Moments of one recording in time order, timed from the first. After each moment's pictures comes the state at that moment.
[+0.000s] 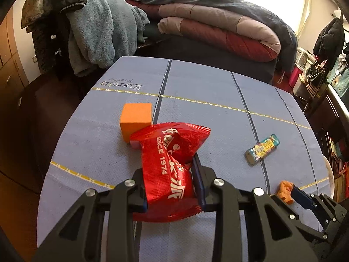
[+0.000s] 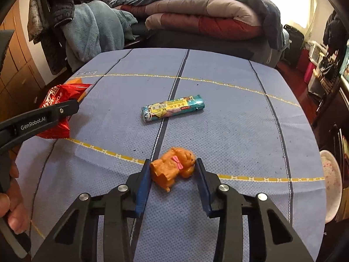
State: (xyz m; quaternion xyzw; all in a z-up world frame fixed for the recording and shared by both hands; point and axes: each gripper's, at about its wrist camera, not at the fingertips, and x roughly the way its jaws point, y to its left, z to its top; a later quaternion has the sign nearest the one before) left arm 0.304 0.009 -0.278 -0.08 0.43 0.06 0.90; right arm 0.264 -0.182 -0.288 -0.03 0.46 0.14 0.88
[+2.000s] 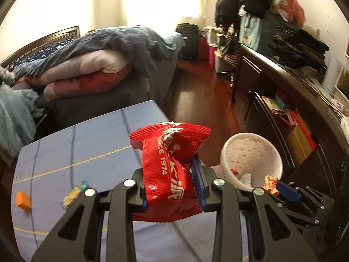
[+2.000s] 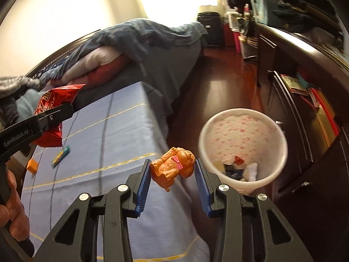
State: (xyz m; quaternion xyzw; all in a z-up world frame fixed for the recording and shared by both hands) left arm 0.292 -0.298 -0.205 0.07 0.36 -0.19 0.91; right arm 0.202 -0.467 -0.257 0.16 0.38 -0.04 0.91
